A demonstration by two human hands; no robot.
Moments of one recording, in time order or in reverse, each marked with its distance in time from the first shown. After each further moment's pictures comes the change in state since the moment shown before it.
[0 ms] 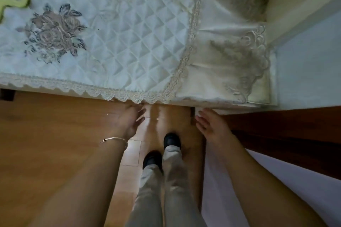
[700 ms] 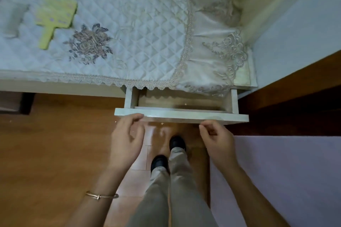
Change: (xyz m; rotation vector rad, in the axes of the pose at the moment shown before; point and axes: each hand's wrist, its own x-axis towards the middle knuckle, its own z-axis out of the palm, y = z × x) left_hand -0.158 -0.025 -0.055 0.737 0.153 0.939; right_hand -0.139 0.063 -0.020 -0.767 0.118 -0.879
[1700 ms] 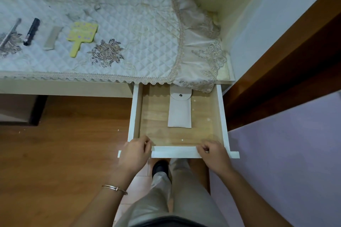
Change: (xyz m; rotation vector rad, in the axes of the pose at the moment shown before) left_hand -0.078 -0.017 -0.004 0.424 -0.246 0.009; right_hand -0.079 0.039 -0.012 -0.392 -0.178 0.015
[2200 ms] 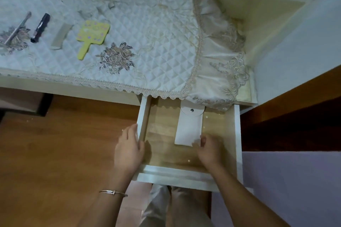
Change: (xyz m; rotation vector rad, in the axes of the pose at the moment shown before) left_hand 0.055 -0.016 -0.011 -0.134 0.165 -0.265; right_hand 0.092 -0.039 0.015 0.064 0.001 0.244
